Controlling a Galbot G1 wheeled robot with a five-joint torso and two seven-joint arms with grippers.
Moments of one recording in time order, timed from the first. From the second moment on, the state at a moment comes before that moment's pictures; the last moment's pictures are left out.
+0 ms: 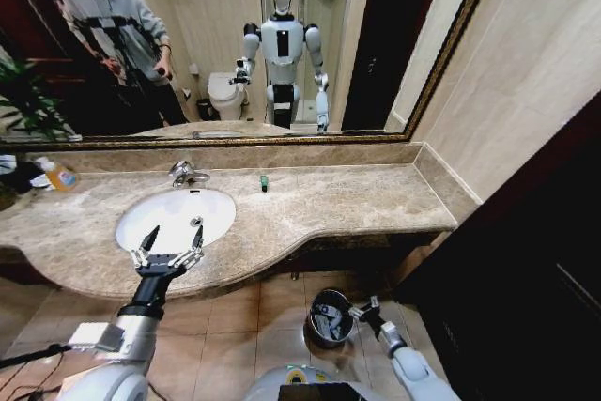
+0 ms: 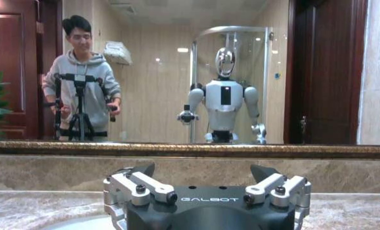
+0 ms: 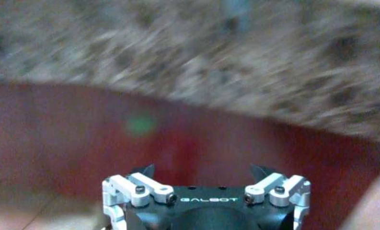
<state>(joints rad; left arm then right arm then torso) 1.84 -1.36 -0.82 -2.47 -0.37 0.04 0.05 -1.39 1.21 0.42 1.26 0.17 0.41 -0.01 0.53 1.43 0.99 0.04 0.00</state>
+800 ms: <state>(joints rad) 1.84 -1.36 -0.82 -2.47 -0.37 0.04 0.05 -1.57 1.19 0.60 2.08 0.38 0.18 -0.11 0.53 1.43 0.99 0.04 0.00</state>
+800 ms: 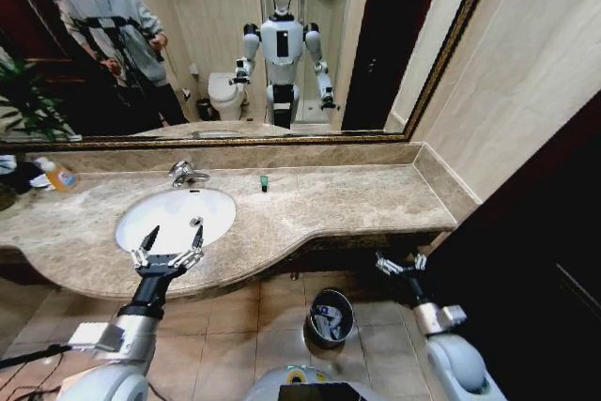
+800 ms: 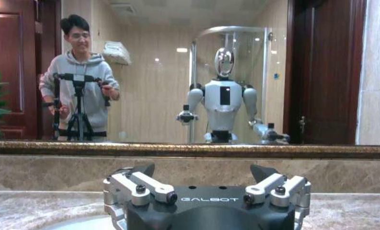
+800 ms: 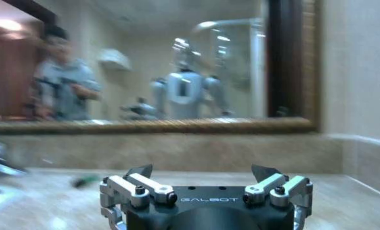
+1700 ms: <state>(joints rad) 1.84 -1.36 -0.82 -2.47 -0.37 0.04 0.05 -0.64 1.13 -0.24 1.63 0.34 -0.18 -0.06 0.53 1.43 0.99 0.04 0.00</state>
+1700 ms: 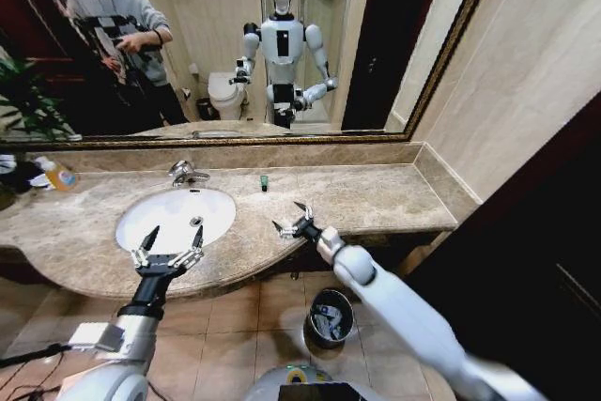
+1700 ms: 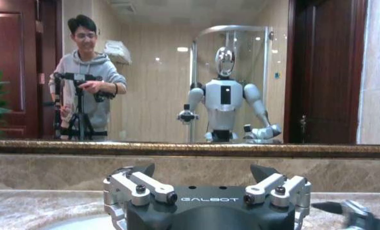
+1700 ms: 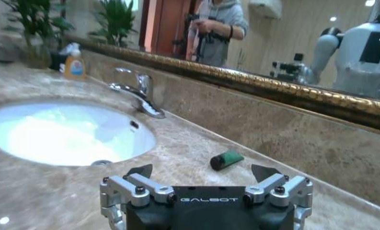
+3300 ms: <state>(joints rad) 1.84 -1.36 -0.82 -2.47 -0.37 0.04 0.05 -0.33 1.54 -0.36 0.94 0.34 -0.11 0.24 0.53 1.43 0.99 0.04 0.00</state>
